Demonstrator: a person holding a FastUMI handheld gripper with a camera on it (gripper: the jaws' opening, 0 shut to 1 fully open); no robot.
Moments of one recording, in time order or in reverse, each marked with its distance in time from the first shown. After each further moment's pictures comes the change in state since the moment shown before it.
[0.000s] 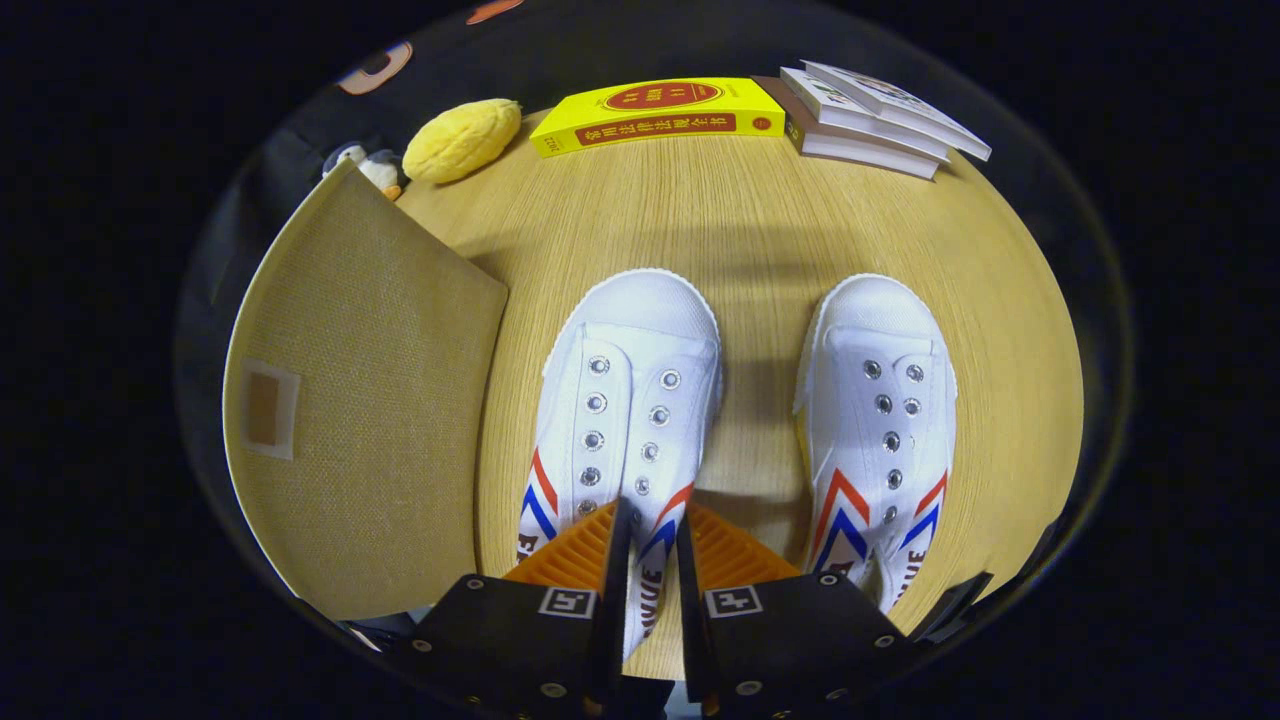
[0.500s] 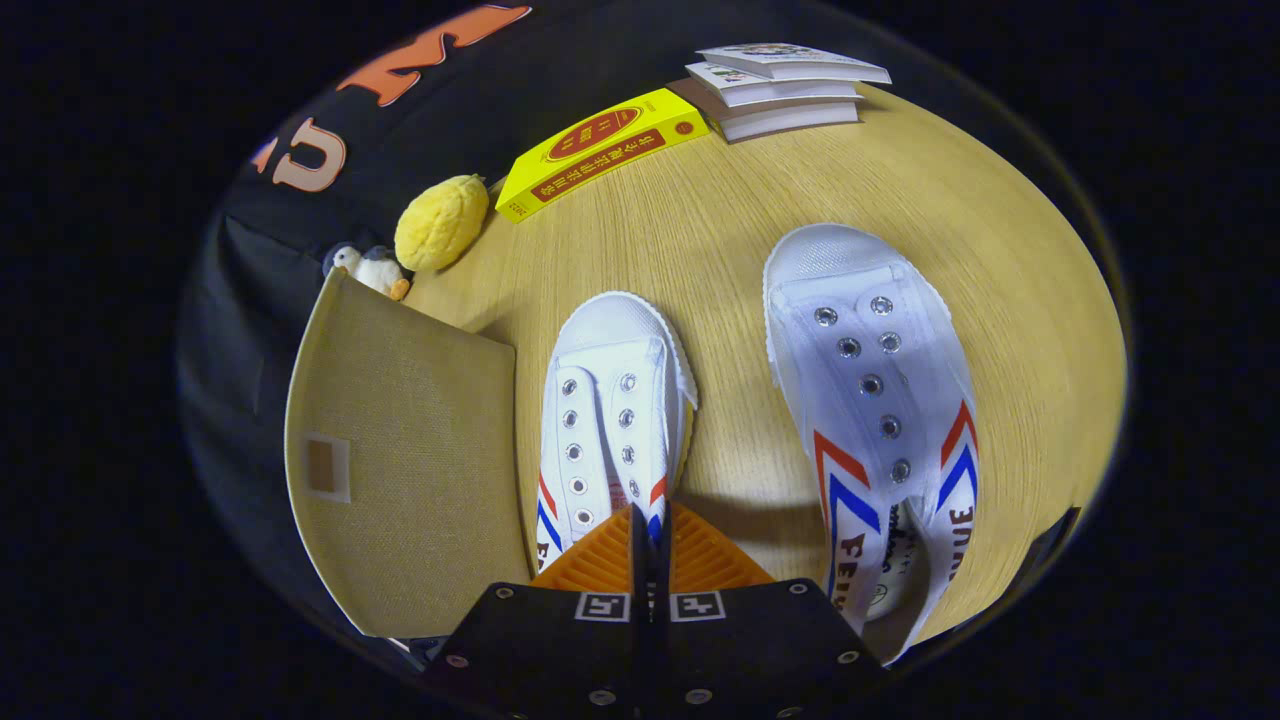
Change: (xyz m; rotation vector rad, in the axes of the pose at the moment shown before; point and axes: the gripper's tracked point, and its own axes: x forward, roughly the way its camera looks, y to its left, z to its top) arm -0.004 0.006 0.002 0.258 -0.134 0.217
